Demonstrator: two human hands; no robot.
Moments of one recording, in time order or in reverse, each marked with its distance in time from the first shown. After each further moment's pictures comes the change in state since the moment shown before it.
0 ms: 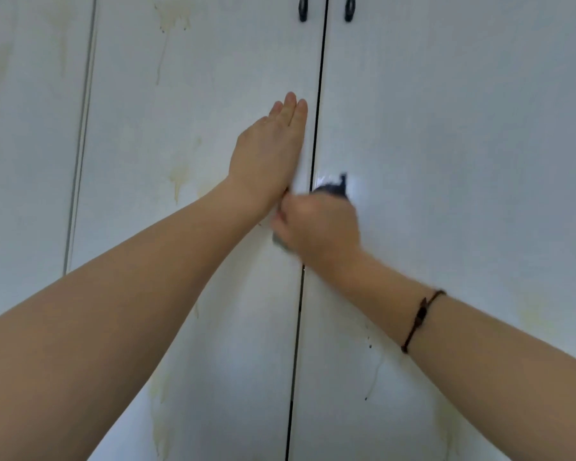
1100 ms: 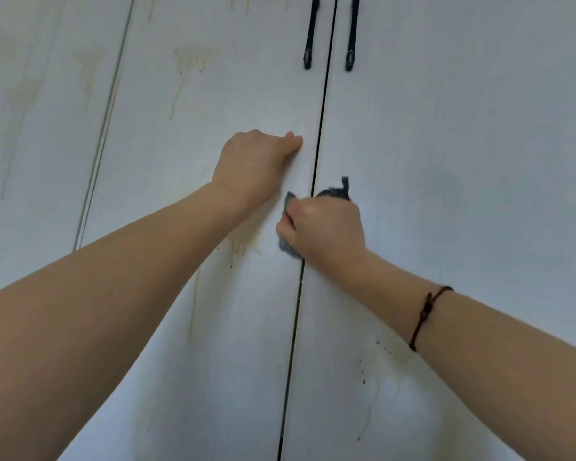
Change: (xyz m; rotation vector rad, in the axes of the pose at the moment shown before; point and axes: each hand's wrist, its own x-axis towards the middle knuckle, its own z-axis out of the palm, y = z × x) left_hand 0.015 -0.037 -0.021 -0.080 0.103 0.049; right_hand 0.045 0.024 -0.007 -0.056 -0.074 -0.061
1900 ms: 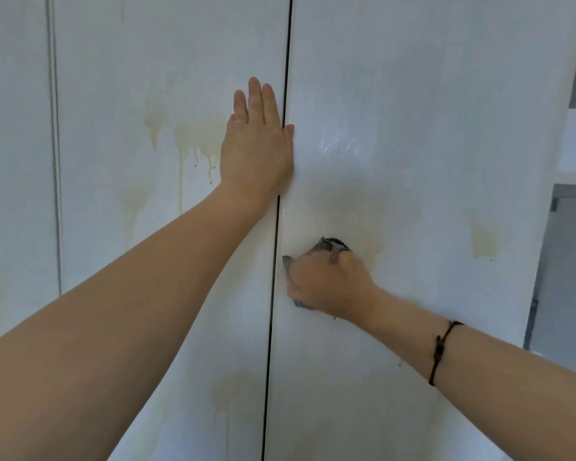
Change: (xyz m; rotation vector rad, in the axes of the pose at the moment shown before) left_hand -0.079 0.085 0.030 -0.074 -0.235 -0.296; right_hand -0.204 -0.012 -0.011 0.038 0.045 -0.311
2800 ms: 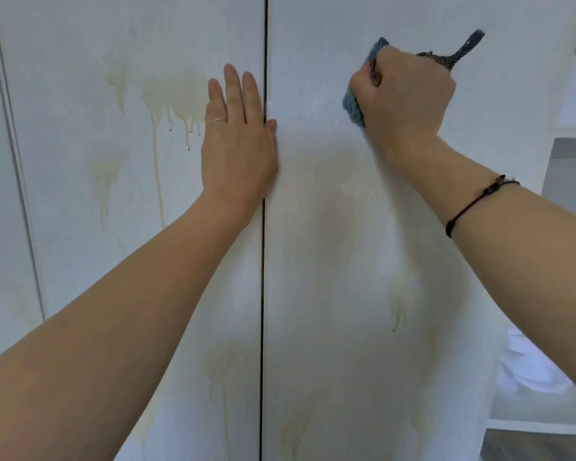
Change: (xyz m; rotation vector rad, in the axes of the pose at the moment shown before) left_hand -0.047 0.002 0.022 0.043 0.075 0.040; right_hand 0.092 0.145 -0.034 -0.177 0.018 0.738
